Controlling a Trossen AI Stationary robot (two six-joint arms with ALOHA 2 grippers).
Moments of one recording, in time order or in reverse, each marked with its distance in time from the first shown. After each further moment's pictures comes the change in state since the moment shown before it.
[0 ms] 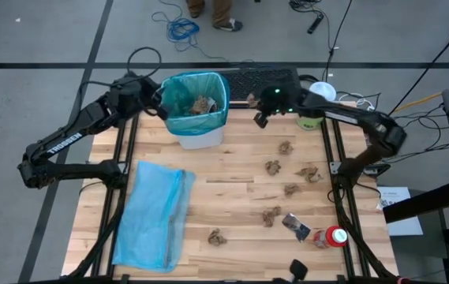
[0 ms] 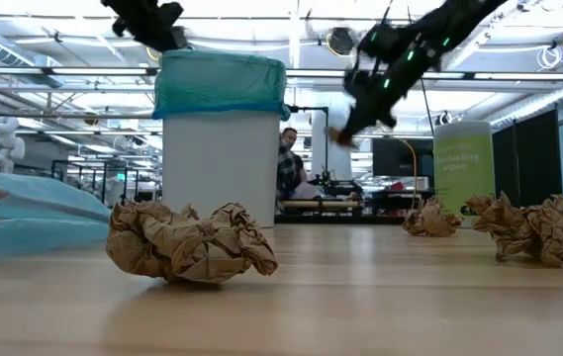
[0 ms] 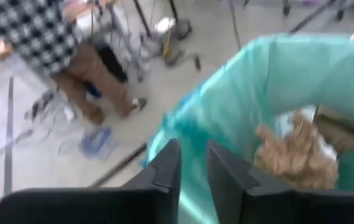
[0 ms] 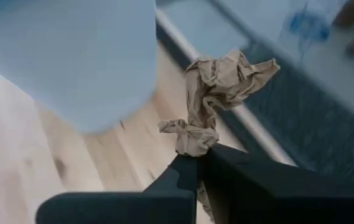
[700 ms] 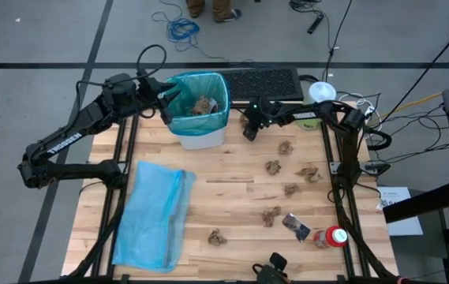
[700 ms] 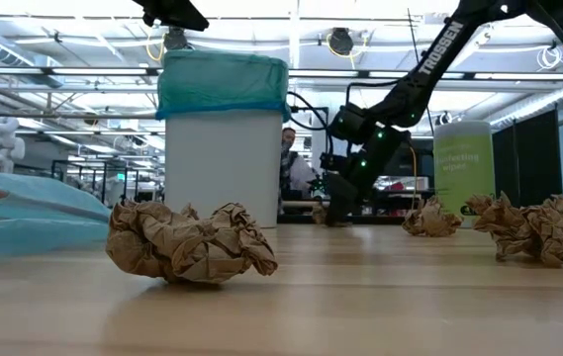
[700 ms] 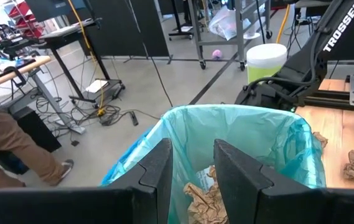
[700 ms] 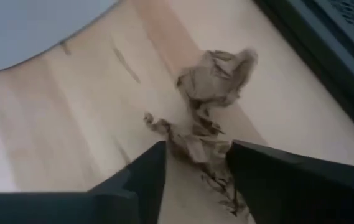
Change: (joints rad) left arm -0.001 -0.001 0.000 0.216 0.369 0.121; right arm 0.001 0.456 -0.013 0.209 -0.002 -0.005
